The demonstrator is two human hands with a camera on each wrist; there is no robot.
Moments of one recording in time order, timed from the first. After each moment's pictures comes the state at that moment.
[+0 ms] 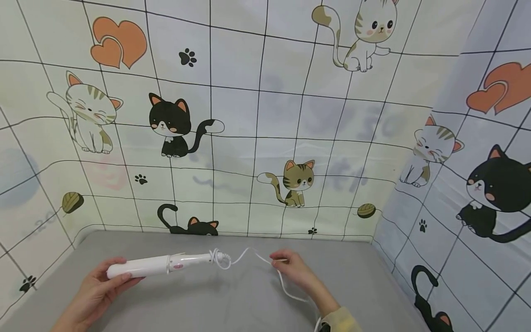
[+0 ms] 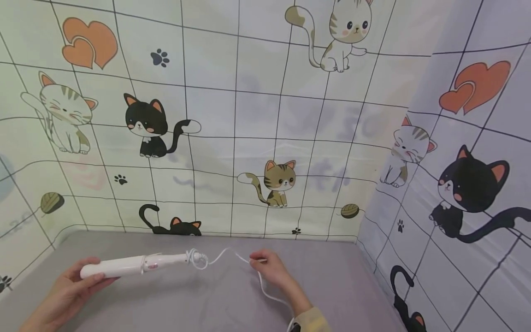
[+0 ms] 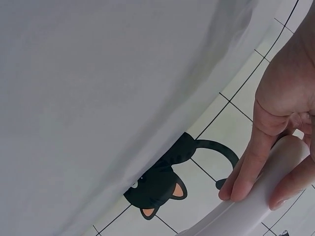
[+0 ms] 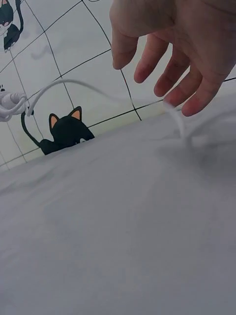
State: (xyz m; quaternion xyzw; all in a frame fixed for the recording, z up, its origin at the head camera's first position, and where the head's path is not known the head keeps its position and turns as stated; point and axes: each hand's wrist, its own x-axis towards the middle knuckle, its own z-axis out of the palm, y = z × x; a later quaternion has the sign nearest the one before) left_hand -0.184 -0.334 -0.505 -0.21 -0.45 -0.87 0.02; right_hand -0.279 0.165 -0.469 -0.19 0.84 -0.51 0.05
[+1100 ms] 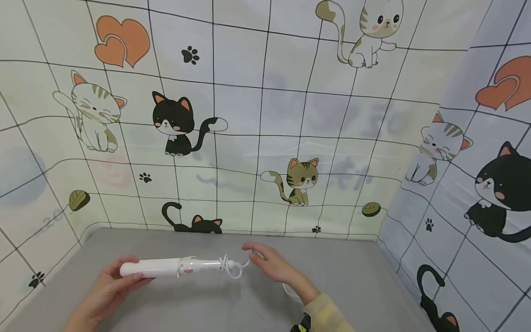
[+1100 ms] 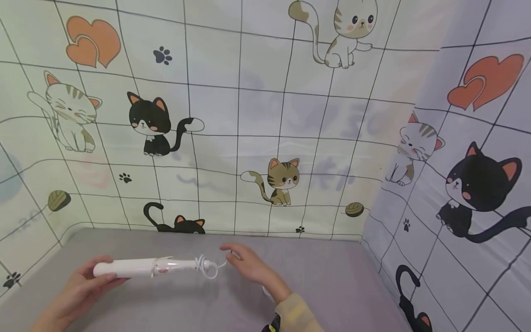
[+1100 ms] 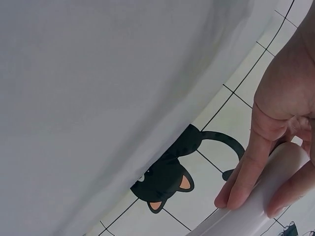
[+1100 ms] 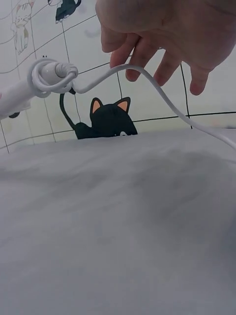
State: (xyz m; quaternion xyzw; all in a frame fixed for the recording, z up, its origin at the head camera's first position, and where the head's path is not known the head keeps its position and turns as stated) left_hand -0.184 -0.324 -0.504 -0.19 -0.50 -0.84 0.01; right_hand -0.279 0.103 -0.446 -0.35 0.85 -0.40 0.06
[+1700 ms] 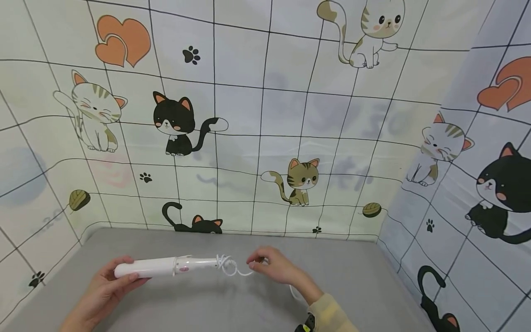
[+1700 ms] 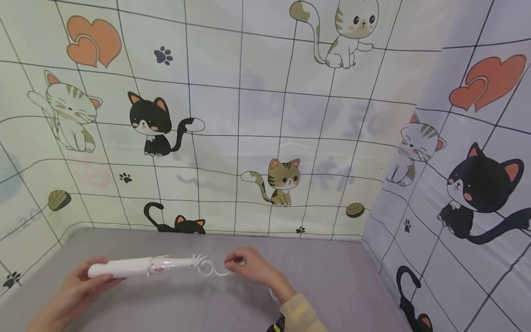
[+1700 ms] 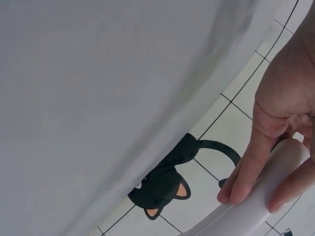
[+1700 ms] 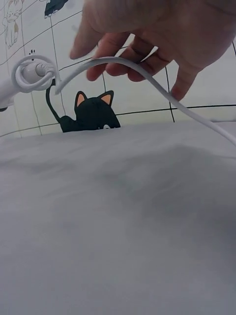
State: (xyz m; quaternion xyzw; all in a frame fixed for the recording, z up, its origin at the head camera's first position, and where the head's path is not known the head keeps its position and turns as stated) left_hand -0.182 -0.330 -0.506 -0.22 -0.47 -0.86 0.02; right_hand -0.285 0.113 -0.454 -0.37 0.85 -0.38 0.06
